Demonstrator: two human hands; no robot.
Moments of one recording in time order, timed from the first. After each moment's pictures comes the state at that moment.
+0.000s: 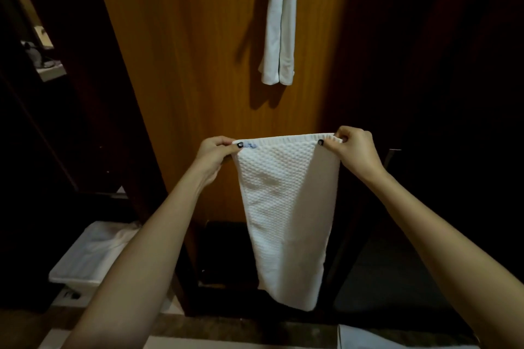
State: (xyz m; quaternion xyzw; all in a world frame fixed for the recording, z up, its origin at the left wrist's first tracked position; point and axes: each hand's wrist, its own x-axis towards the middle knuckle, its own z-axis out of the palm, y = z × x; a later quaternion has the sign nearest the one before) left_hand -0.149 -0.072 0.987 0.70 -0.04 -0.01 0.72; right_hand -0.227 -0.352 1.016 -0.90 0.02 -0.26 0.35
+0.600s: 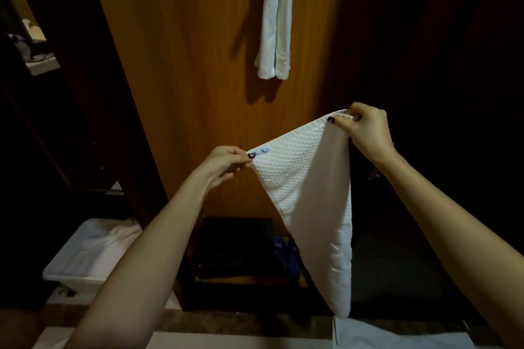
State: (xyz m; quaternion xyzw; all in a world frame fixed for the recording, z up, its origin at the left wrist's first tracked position) left_hand -0.160 -0.078 0.970 0.72 -0.03 -0.18 0.66; right_hand -0.229 -0.369 1.038 -0.87 0.00 -0.34 0.35
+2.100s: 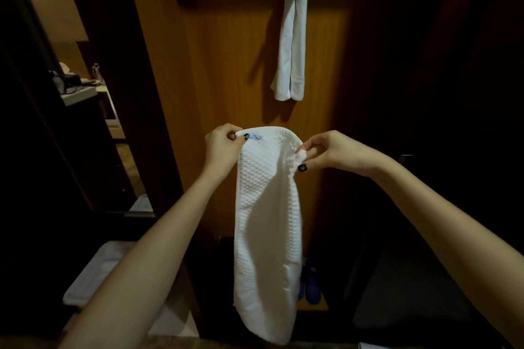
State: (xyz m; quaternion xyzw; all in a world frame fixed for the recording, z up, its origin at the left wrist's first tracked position) left_hand -0.173 -0.035 1.033 0.83 -0.12 0.26 0.48; right_hand -0.262 -0.265 1.077 -0.89 -0.12 0.03 0.43
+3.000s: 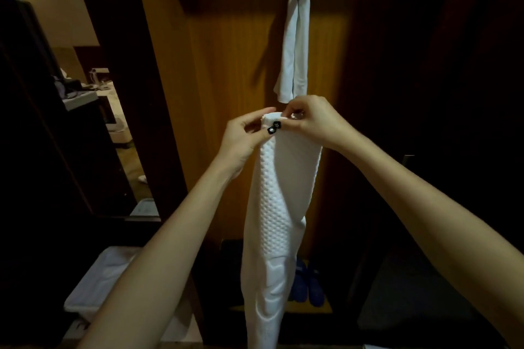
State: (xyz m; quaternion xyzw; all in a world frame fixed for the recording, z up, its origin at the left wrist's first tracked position) left_hand -0.209 -0.040 1.068 0.65 -0.27 0.07 0.71; right_hand -0.242 -0.208 1.120 -0.92 -0.17 -0.23 0.25
